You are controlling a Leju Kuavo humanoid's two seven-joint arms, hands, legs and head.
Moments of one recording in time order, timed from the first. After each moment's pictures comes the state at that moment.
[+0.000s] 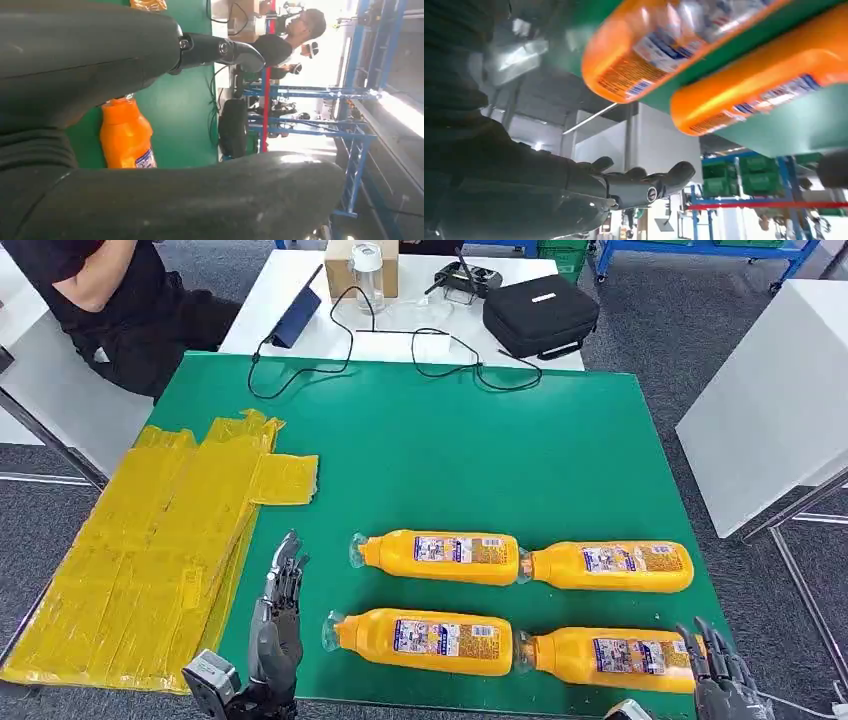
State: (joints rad) left arm 0.23 -0.20 -0.21 -1.52 -0.09 -0.10 -0.68; right arm 0.46 0.33 -0.48 -2.03 1.35 -0.05 -0.53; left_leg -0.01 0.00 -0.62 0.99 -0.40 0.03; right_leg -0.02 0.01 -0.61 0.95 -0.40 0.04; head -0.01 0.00
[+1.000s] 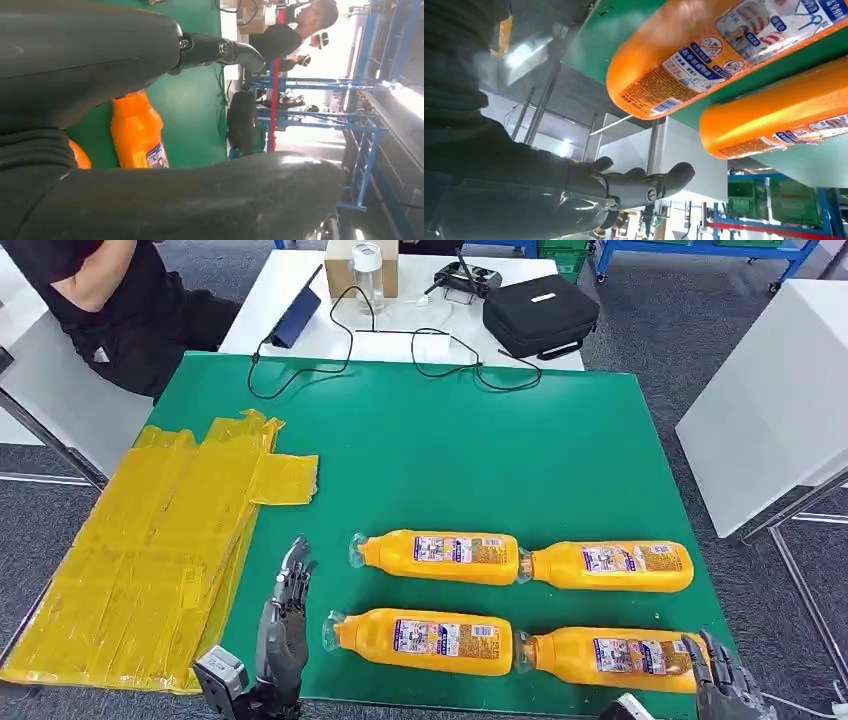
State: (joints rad) left arm 0.20 -0.16 -0.25 -1.47 -0.06 -0.08 -0.68; right arm 0.43 0.35 -0.49 -2.02 1.46 0.00 -0.45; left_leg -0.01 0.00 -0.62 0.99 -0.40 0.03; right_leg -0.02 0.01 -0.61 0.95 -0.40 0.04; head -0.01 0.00
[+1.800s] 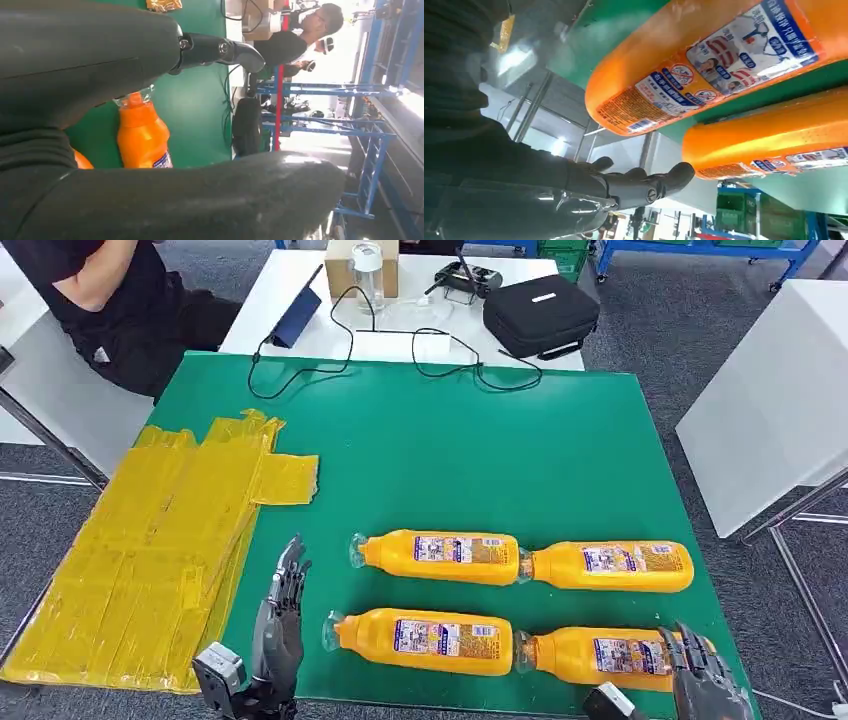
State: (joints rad) left arm 0.19 -0.13 -0.26 -1.45 -0.03 -0.05 -0.68; right arm 0.41 0.29 -0.40 -1.96 1.53 0.03 -0.38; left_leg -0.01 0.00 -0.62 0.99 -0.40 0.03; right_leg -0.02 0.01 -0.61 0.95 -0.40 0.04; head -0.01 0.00
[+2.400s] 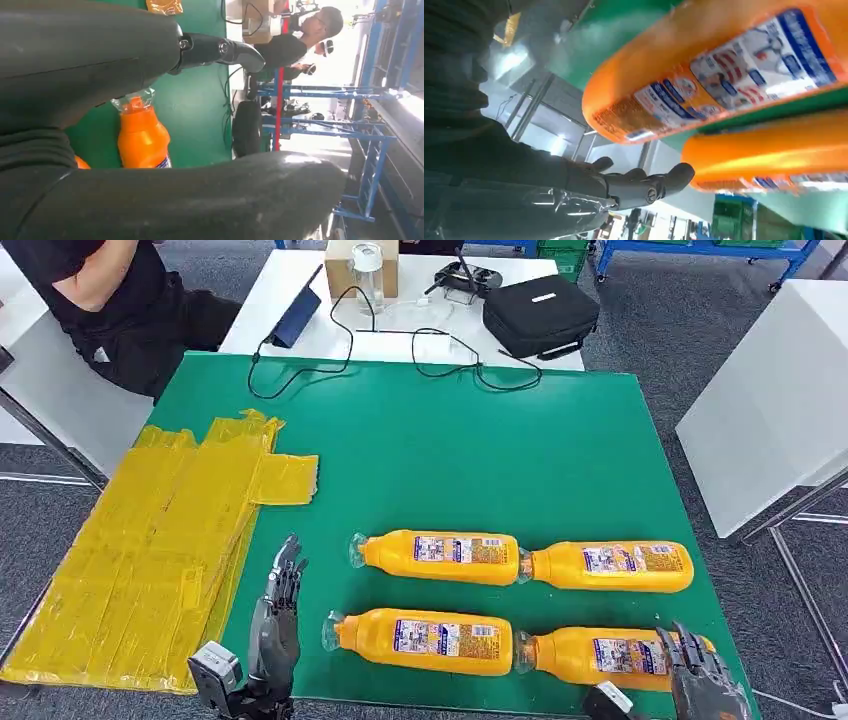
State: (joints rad) left arm 0.19 -0.13 -0.24 -1.45 -0.03 -0.06 -0.68; right arm 0.41 0.22 -0.37 -1.93 1.54 0.07 -0.33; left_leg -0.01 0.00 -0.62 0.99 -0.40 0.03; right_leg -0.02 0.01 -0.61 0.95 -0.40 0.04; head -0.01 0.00
